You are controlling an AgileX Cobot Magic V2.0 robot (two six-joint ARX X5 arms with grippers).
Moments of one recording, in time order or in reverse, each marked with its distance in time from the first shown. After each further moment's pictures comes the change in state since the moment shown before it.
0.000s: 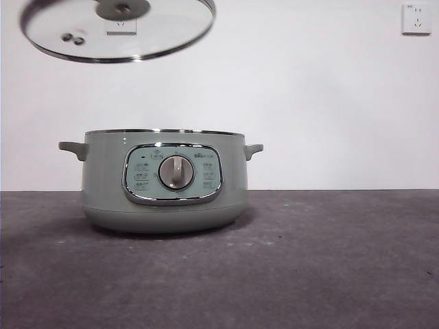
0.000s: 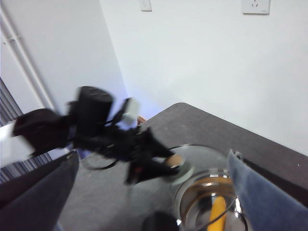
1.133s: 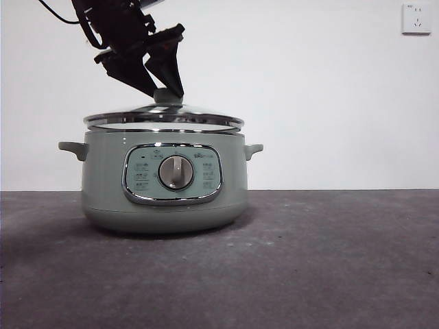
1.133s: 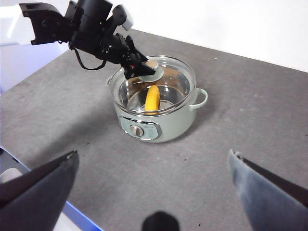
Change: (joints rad) left arm -0.101 0.343 0.020 0.180 -0.182 0.068; right arm 0.000 -0.809 -1.057 0.000 0.303 0.001
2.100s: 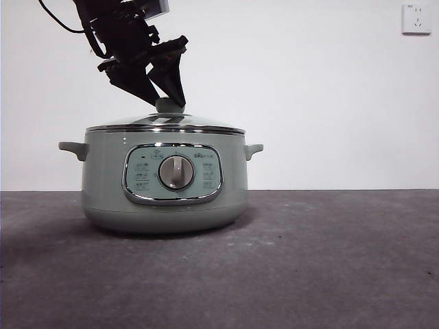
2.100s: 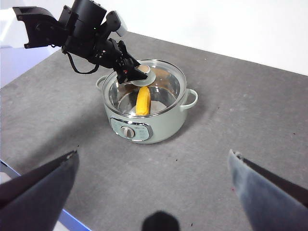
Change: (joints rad) left arm -0.002 0.030 0.010 -0.011 -0.014 0.006; right arm 0.000 0.000 0.000 0.000 0.038 0.000
